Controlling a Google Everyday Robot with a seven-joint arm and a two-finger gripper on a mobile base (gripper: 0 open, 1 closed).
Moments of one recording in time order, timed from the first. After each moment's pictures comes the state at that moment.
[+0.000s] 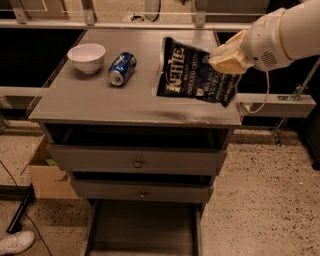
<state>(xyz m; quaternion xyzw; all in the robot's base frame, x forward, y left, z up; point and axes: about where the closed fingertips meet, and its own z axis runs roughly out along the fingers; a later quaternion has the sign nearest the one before) 0.573 -0.129 0.991 -0.53 0.71 0.07 0.46</state>
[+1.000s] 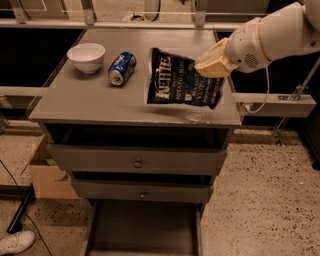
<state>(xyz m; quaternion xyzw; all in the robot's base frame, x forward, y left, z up) 0.597 -0.104 0.961 -0.56 0.69 0.13 0.43</state>
